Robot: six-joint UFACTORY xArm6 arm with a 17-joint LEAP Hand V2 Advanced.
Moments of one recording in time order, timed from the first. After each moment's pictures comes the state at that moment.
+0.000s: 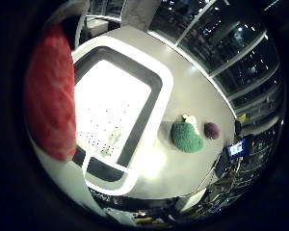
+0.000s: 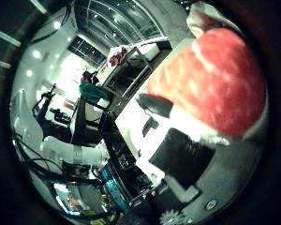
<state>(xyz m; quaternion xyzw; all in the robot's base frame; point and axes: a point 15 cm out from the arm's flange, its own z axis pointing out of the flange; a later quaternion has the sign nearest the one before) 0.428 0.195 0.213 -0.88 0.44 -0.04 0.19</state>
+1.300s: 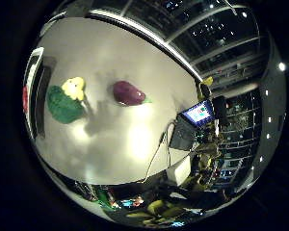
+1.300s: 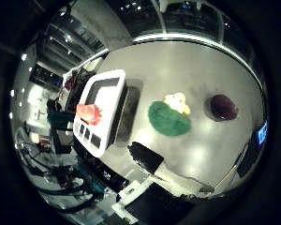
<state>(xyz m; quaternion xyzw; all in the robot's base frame) 0.528 -0.254 0.266 -0.72 0.67 -0.17 0.06</state>
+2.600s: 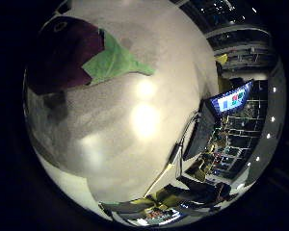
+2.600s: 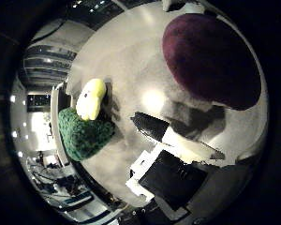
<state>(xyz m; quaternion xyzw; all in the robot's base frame) 0.562 -0.358 0.073 -0.70 0.71 -0.06 0.00</state>
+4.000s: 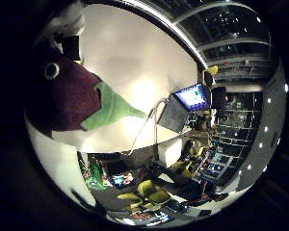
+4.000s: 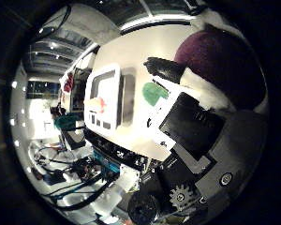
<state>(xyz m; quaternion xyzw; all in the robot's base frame) 0.472 -0.135 0.337 -0.77 0.64 -0.06 0.01</state>
